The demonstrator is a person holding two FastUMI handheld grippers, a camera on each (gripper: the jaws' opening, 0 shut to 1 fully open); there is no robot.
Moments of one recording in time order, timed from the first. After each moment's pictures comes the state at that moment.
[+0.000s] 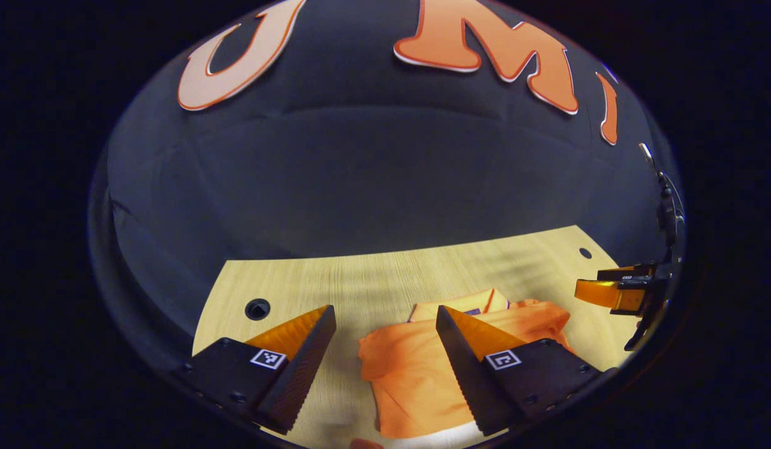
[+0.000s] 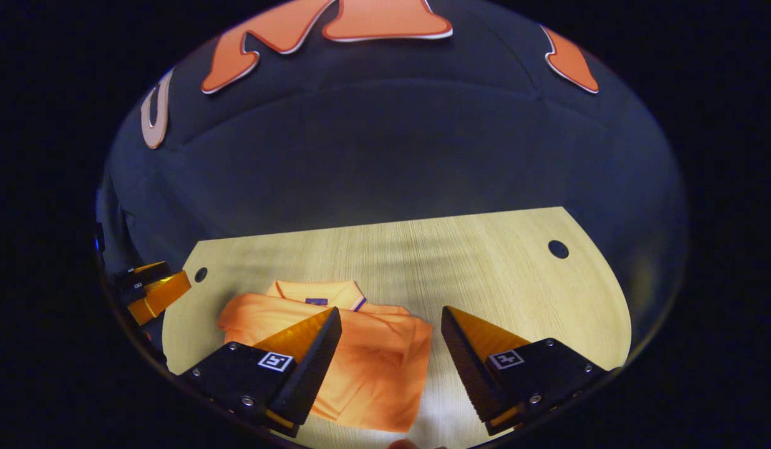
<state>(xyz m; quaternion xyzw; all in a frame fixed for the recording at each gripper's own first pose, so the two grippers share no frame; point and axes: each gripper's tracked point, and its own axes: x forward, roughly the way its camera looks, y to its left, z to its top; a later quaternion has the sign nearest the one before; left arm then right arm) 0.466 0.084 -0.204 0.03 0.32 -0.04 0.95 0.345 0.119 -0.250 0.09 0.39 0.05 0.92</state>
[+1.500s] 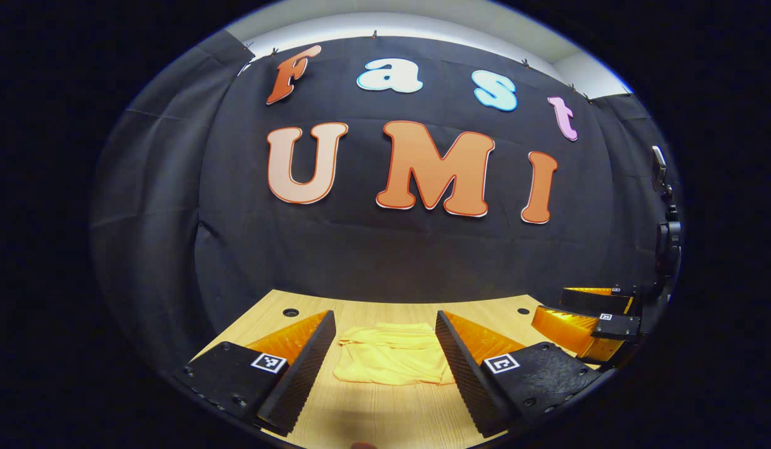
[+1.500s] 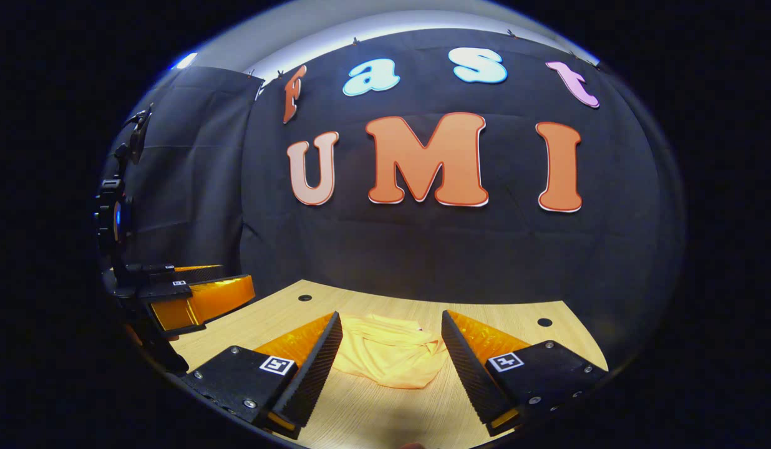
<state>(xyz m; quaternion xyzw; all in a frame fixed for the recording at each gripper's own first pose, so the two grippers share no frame) 0.162 -0.008 -0.045 -0.02 0.11 0.00 0.99 0.107 0.114 -0.072 0.06 0.08 0.19 0.98</state>
